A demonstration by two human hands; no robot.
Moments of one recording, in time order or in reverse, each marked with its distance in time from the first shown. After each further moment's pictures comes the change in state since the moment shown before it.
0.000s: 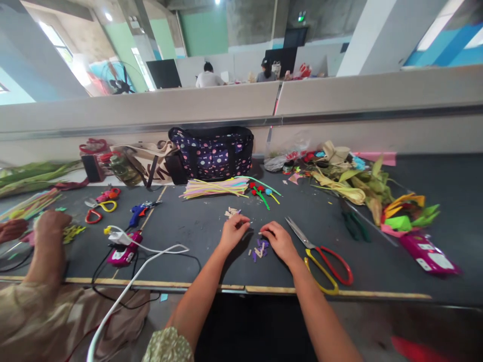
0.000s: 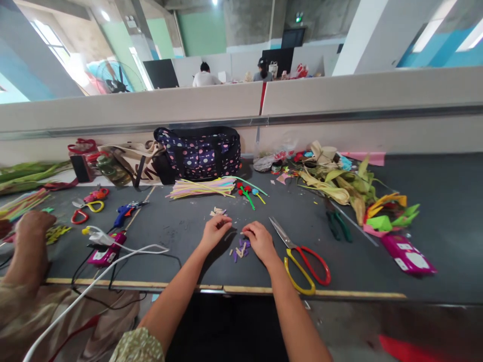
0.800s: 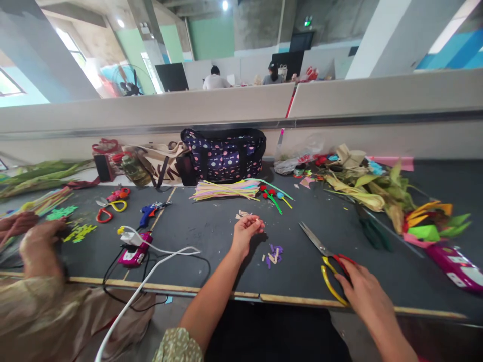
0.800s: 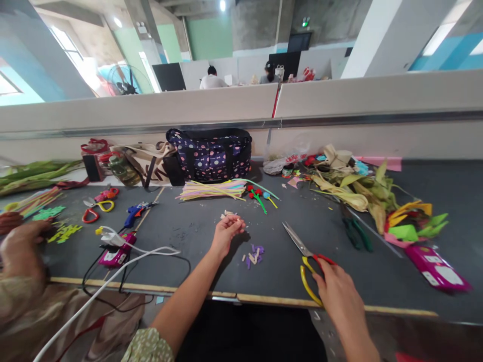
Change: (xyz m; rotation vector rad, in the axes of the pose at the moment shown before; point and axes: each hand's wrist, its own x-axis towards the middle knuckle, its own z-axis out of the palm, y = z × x) left_hand 0.000 0.017 0.006 -0.867 0.106 -0.444; right_hand -0.121 0.061 -0.093 -0.886 0.195 0.147
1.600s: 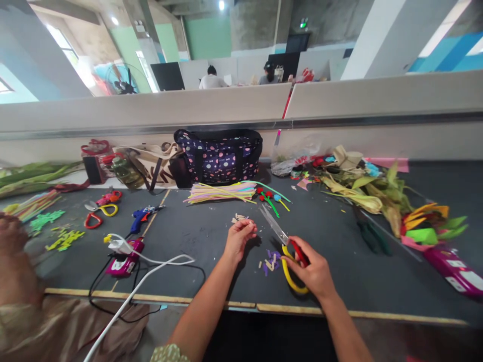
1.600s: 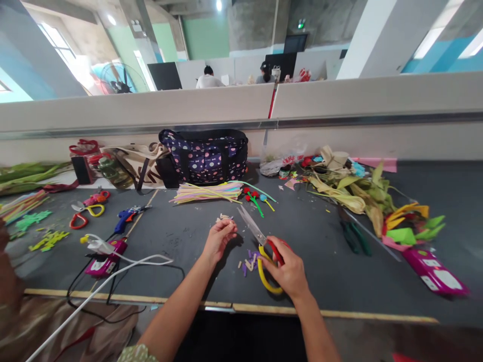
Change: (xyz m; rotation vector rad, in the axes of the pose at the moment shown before) left_hand 0.007 0.004 -0.005 -0.065 0.034 -0.080; right_hand 0.052 -0.107 -0.001 0.693 -0.037 -0.057
